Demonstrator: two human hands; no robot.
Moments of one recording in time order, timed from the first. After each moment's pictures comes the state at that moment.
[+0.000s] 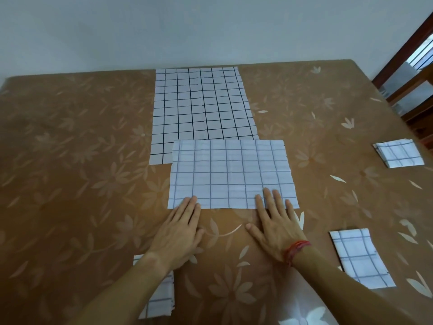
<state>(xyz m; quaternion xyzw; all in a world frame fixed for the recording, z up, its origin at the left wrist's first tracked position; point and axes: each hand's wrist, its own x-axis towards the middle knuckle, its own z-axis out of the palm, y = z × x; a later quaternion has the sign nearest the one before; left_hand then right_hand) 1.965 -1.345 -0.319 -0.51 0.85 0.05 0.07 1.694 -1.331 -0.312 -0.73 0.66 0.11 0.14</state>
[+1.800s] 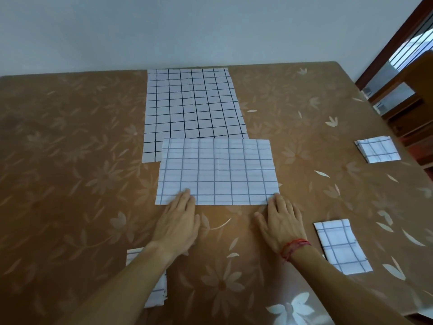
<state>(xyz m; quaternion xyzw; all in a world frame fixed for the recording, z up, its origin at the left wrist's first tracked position) 1.935 -1.343 -0.279 -0.58 0.80 0.17 0.00 1.680 -1.314 -0.300 -0.64 0.76 0.03 0.11</state>
